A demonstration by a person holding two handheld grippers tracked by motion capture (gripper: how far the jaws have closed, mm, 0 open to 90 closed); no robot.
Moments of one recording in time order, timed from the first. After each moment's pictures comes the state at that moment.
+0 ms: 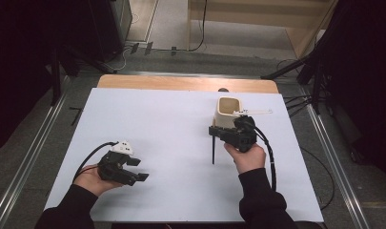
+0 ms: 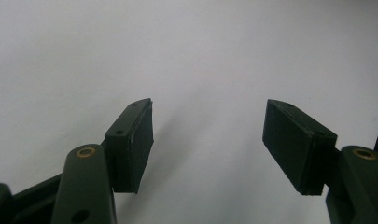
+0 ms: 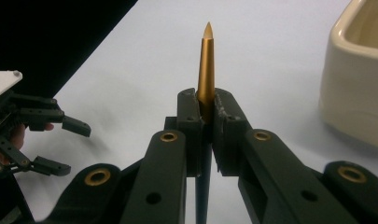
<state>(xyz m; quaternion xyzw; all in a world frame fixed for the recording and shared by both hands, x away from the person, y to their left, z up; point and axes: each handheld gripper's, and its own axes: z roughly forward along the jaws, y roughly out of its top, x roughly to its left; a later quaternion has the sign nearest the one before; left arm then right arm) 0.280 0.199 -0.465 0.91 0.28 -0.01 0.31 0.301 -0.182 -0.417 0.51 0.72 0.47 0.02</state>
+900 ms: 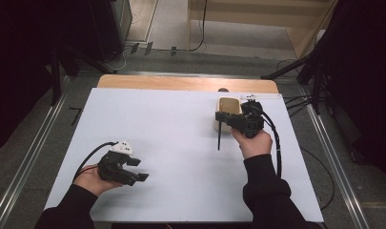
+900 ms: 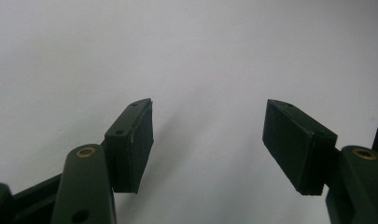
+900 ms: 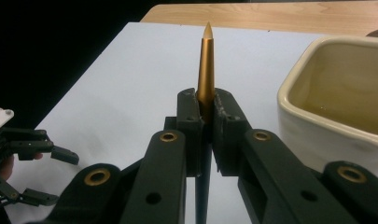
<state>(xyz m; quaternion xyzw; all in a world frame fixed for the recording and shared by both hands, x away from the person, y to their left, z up) 0.280 0.200 -0.465 0.91 0.29 -0.01 0.31 0.324 -0.198 -0.390 0.53 0.71 0.47 0.05</state>
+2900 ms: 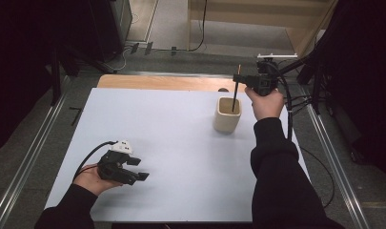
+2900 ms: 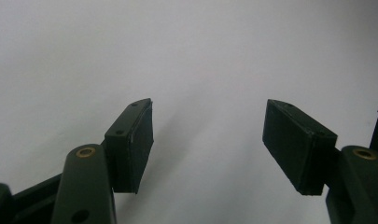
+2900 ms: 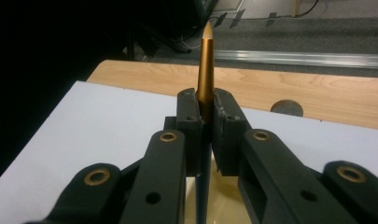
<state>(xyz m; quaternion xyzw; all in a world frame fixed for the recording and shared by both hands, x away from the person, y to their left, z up) 0.280 0.200 -0.463 0.90 0.29 -0.01 0.32 0.415 -0.246 -0.344 0.58 0.67 0.46 0.10</state>
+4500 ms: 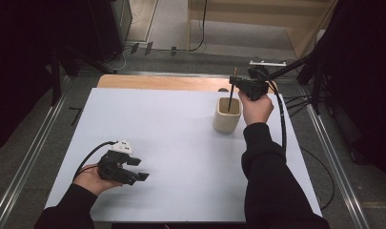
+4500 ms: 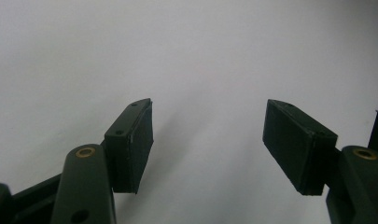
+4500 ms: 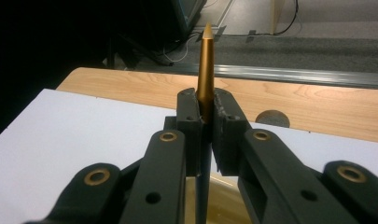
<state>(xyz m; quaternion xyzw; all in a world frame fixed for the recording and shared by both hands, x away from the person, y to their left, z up) 0.281 0.200 -0.463 0.91 0.28 -0.02 0.31 0.426 -0.232 -0.378 0.58 0.66 0.46 0.16</state>
